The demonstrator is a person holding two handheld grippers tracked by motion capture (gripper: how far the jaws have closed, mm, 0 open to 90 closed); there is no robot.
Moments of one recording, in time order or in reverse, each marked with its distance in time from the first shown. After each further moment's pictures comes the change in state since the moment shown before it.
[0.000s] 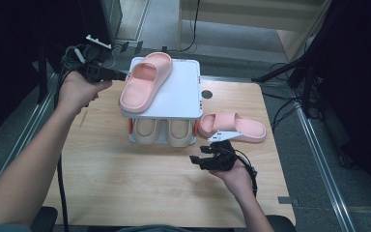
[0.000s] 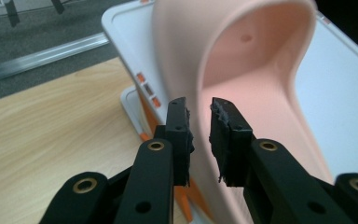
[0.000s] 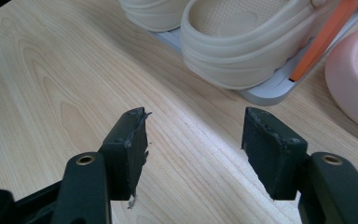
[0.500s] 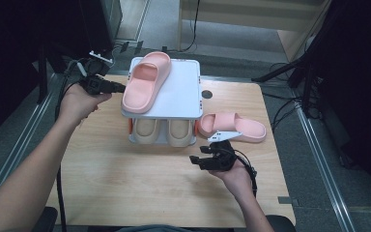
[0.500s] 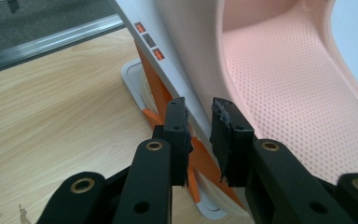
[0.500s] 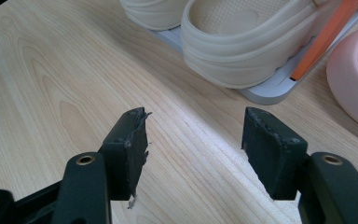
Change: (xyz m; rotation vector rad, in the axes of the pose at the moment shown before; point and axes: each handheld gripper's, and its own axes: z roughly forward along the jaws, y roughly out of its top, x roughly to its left) left arm -0.004 -0.023 0.016 0.029 0.009 0.018; right arm 0.000 0.000 0.001 0.005 0.002 0.003
